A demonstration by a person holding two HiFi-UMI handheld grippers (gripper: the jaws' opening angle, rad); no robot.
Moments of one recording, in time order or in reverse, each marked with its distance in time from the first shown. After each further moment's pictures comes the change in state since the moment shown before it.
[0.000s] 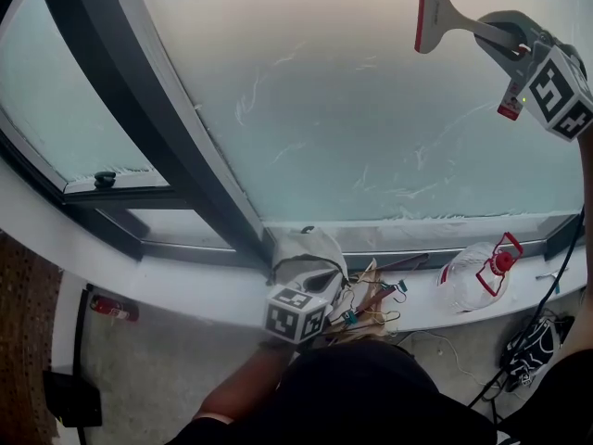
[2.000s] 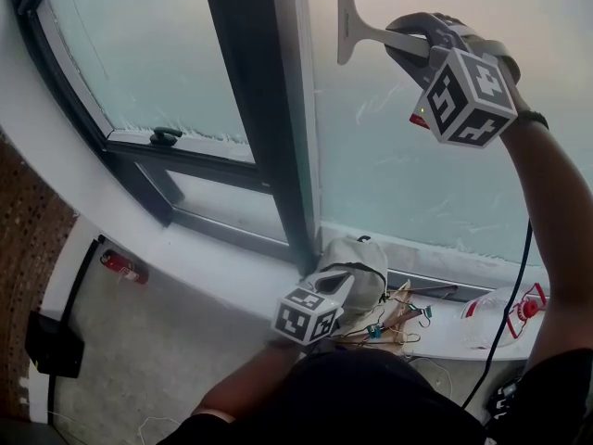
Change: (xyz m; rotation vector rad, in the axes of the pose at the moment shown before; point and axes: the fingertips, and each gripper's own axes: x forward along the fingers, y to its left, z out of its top) left arm -0.096 0.101 -0.006 -0.089 -0.100 0.109; right arm 0.145 0.040 0.335 -0.145 -0.338 0.009
